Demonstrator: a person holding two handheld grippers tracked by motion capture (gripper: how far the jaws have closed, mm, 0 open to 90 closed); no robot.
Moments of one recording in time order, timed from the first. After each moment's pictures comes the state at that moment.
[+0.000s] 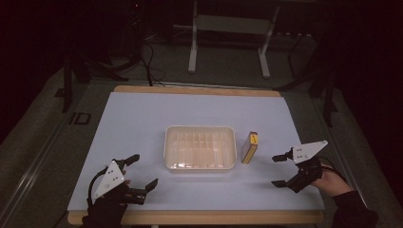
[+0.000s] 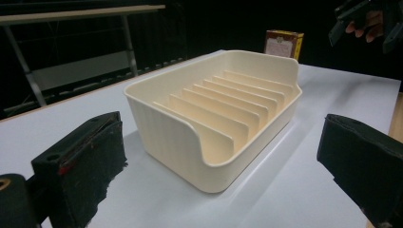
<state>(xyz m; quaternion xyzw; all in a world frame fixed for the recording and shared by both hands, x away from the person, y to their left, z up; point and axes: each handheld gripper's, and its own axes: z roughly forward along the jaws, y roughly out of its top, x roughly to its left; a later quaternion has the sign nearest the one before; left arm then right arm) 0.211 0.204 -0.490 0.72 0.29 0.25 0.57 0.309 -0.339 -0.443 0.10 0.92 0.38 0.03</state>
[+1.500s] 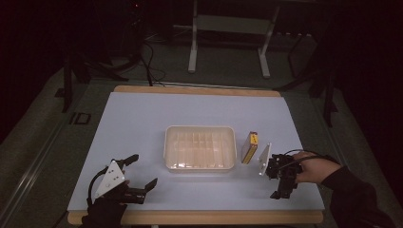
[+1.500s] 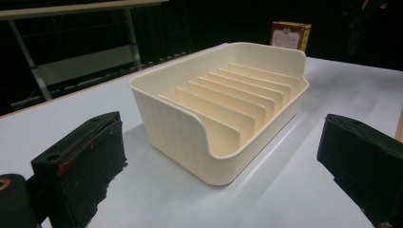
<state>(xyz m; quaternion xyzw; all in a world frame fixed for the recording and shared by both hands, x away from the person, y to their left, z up) 0.212 0.205 -0.491 0.73 0.29 0.26 0.56 0.307 -0.254 -0.429 0.01 1.00 0.03 -0.05</state>
